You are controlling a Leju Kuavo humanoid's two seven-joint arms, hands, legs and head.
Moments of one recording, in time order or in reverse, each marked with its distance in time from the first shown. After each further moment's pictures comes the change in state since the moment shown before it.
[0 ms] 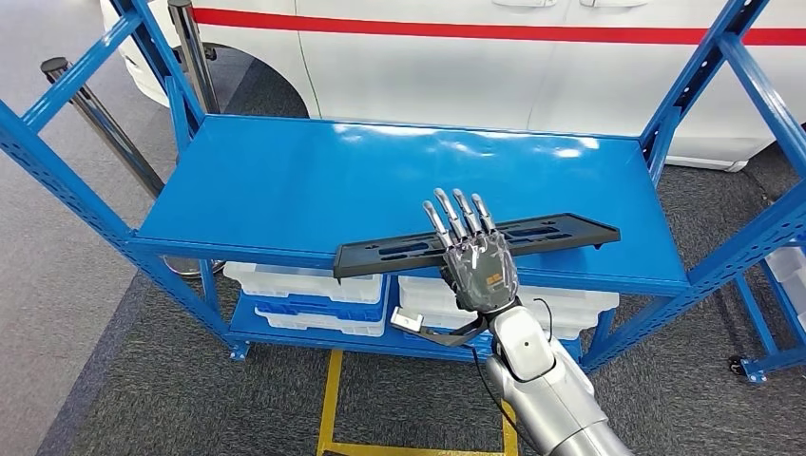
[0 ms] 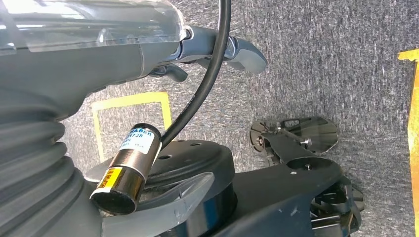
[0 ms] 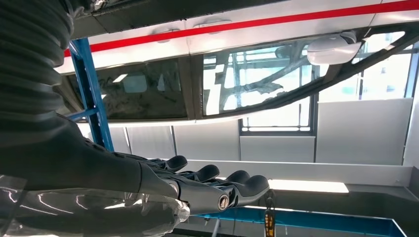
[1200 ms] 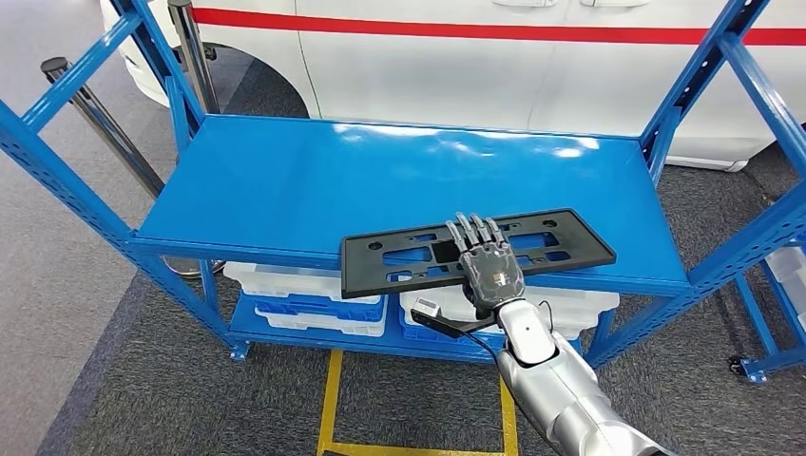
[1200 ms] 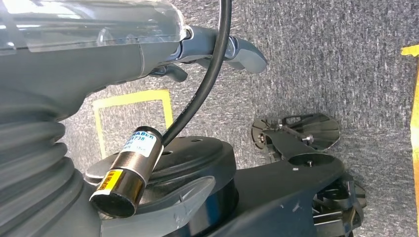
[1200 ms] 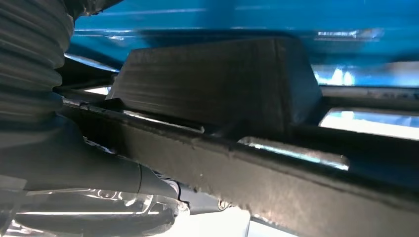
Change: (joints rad) left arm -0.003 0.001 -0.030 0.000 0.033 -0.006 0.010; right arm -0.136 0.008 0.001 0.415 -0.067 0.137 0.061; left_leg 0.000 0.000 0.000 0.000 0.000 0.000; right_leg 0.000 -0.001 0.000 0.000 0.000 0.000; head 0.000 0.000
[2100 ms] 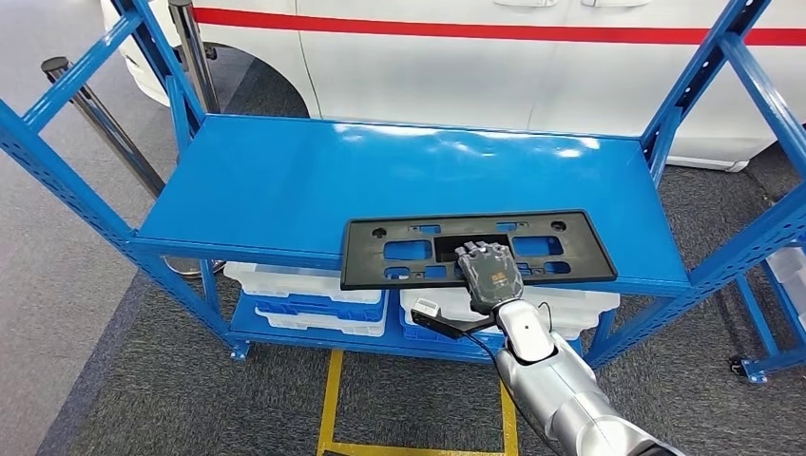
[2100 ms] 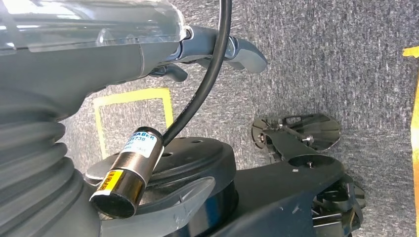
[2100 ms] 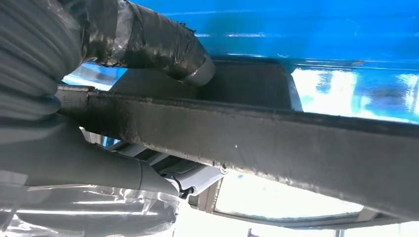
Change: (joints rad) left arm 0.000 0.002 -0.001 0.000 0.012 0.001 -0.003; right arm -0.023 0.010 0.010 0.064 -0.055 0.007 -0.020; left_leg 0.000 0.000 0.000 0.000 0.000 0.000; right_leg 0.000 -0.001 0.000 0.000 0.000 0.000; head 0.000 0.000
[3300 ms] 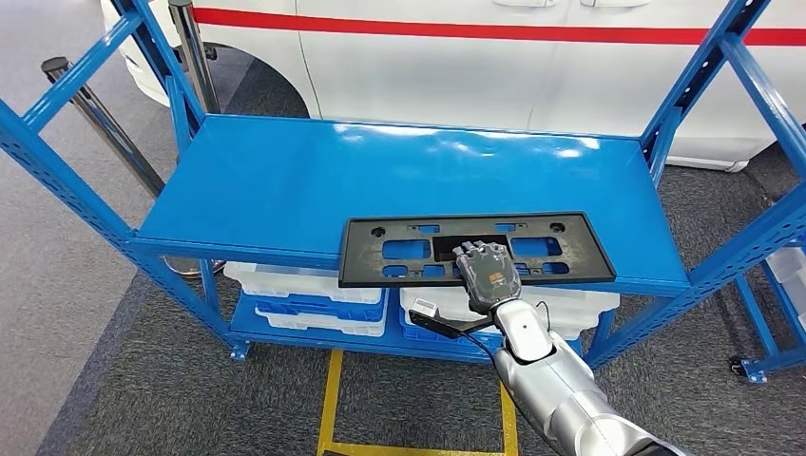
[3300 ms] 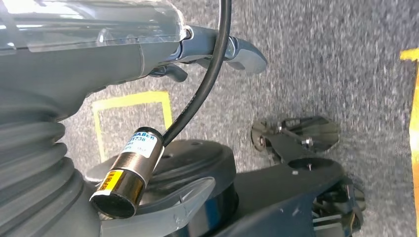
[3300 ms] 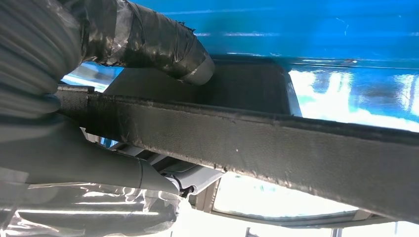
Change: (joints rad) left arm -0.001 0.001 -0.022 0.000 -0.006 0.026 -0.007; right arm -0.008 0.002 0.026 0.008 -0.025 -0.006 -0.001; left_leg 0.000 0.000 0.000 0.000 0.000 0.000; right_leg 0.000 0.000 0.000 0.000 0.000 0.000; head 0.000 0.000
